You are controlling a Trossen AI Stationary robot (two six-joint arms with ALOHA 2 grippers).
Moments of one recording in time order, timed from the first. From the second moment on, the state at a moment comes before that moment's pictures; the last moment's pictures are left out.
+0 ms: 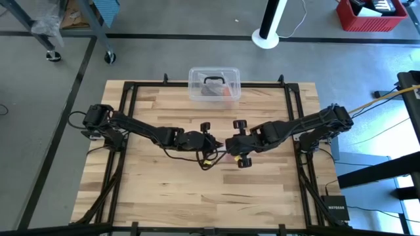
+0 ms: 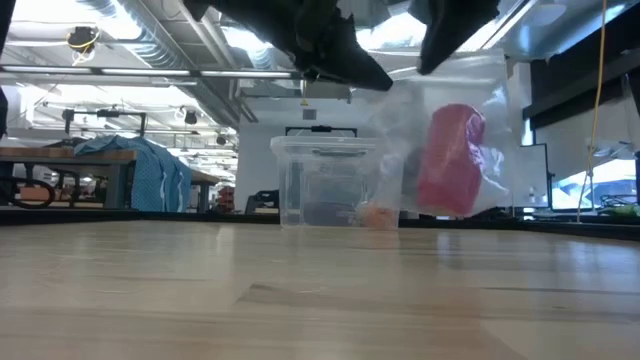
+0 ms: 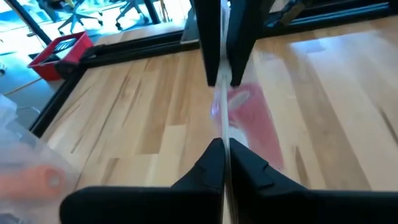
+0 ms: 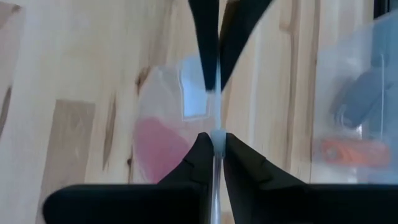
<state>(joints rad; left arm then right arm) -0.17 1.69 1.10 0.12 -0.32 0.09 0.27 1.58 1.42 -1.00 0.30 0.02</state>
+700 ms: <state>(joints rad) -0.17 1.62 1.12 -0.12 -0.34 0.06 0.28 1.58 1.44 -1.08 0.29 0.06</state>
